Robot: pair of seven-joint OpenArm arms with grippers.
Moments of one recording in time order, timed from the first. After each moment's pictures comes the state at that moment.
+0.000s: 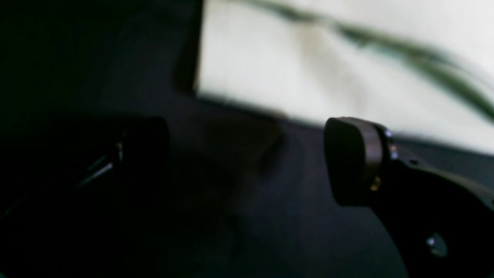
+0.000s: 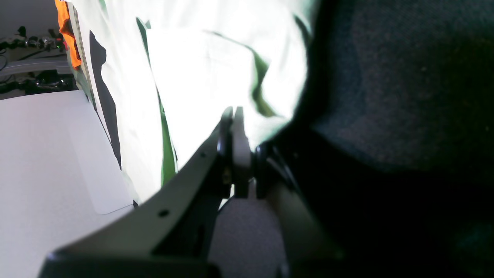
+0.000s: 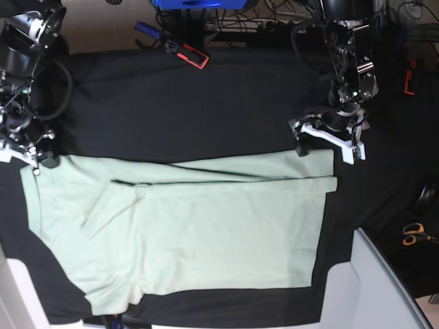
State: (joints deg) left arm 9.7 -5.2 -16.4 76.1 -17.8 -8.3 23.0; right arm 8.0 13.3 36.2 41.0 55.7 16.7 -36.1
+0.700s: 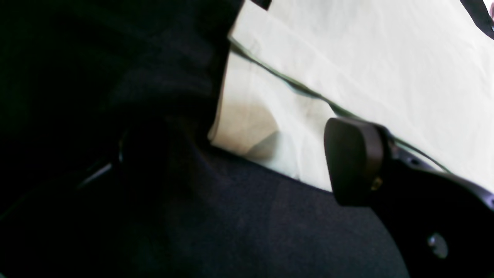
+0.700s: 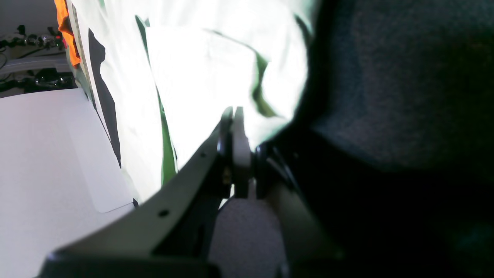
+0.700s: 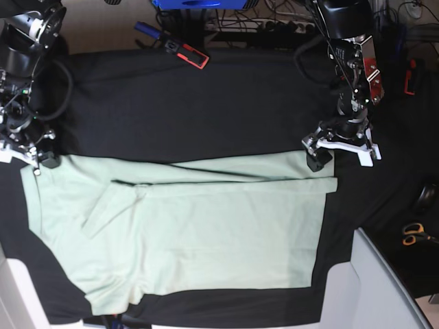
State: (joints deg) left arm 4.9 -4.9 -24.6 66.1 -25.0 -10.6 19.2; right arm 8.0 13.3 36.0 41.0 55.7 16.7 -36.3
